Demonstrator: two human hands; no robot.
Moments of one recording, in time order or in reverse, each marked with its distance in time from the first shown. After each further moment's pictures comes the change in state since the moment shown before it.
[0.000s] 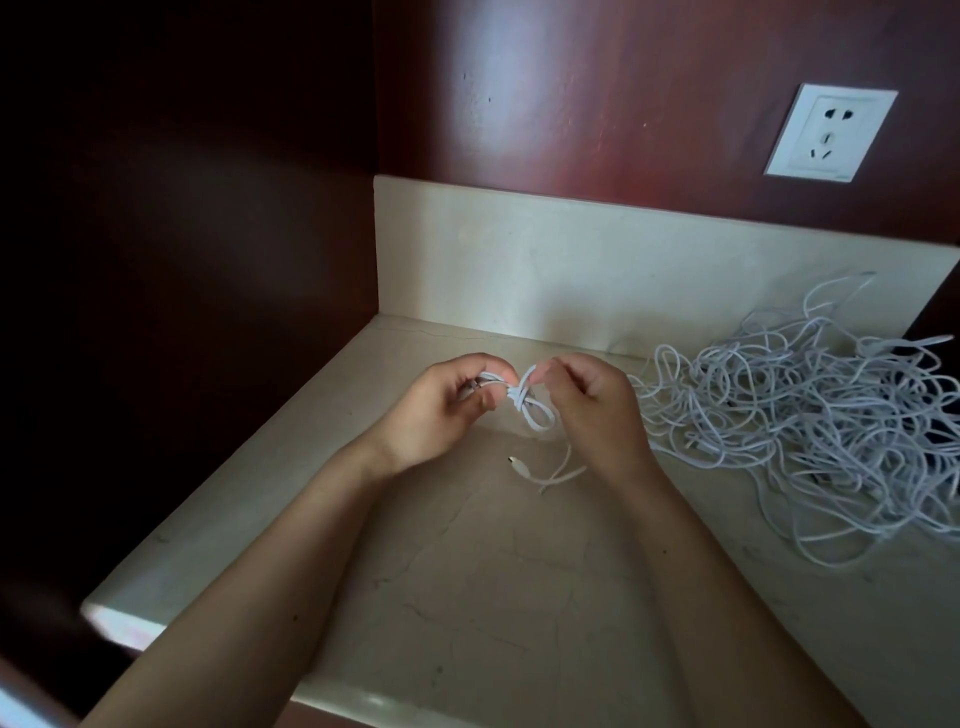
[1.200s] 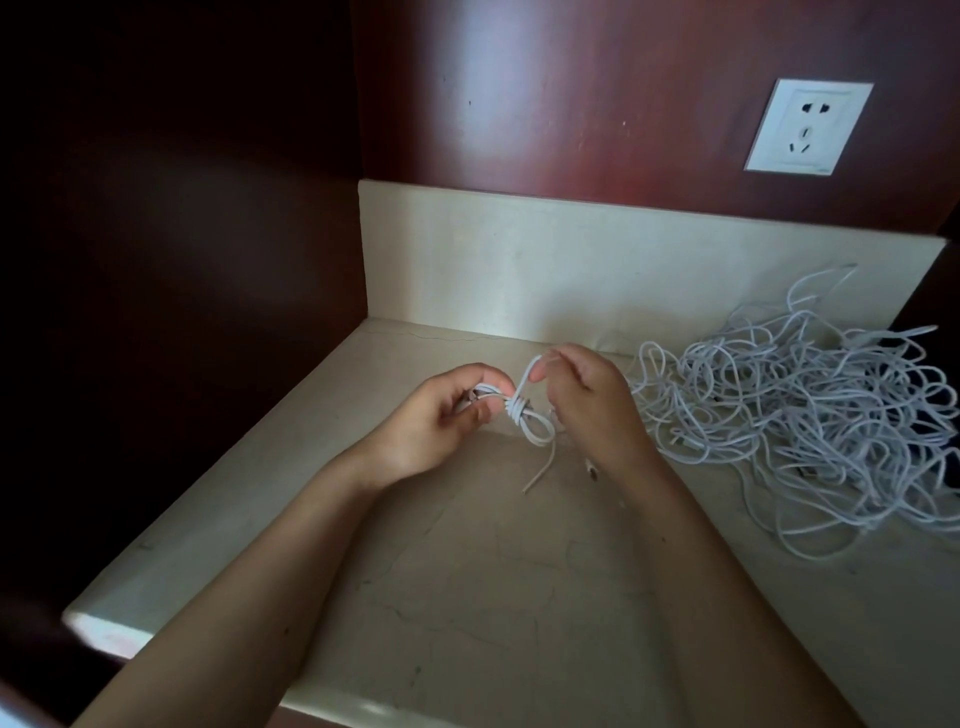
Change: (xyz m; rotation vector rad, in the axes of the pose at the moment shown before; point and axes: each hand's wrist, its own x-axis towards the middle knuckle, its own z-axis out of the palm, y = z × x) left_hand -0.002 0.001 0.012 -0.063 -0.070 -0.003; right_hand 0.005 0.000 -0.017 -0.043 -0.062 -0.026
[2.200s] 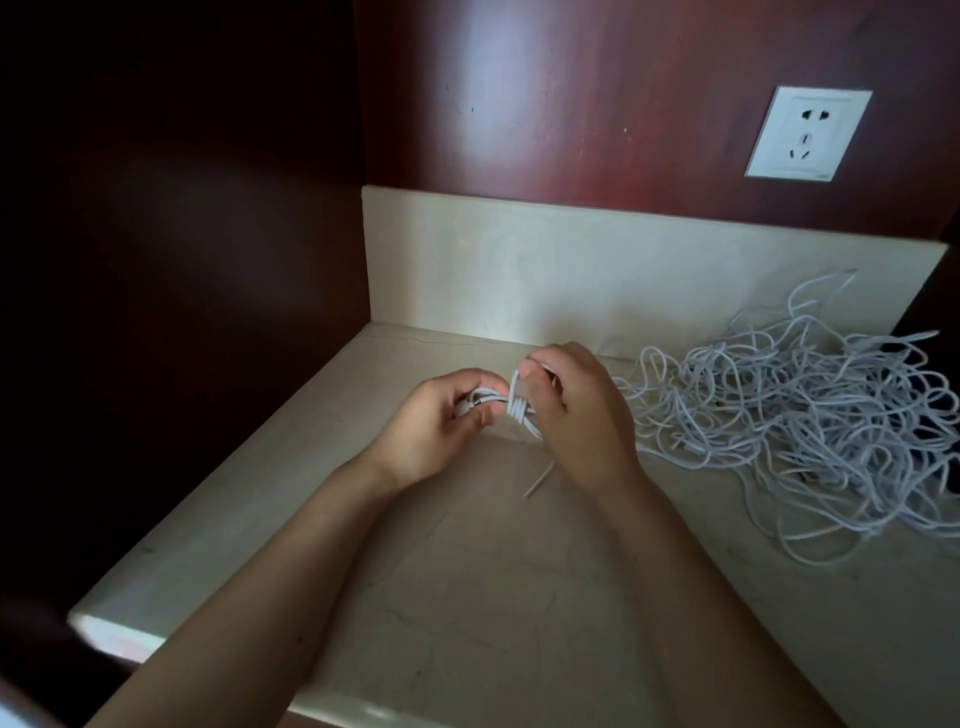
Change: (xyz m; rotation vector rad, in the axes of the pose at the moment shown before) left_hand 0.001 0.001 0.003 0.114 0.115 -0.024; right_hand -0.007 0.002 0.012 -0.324 0.104 -0.213
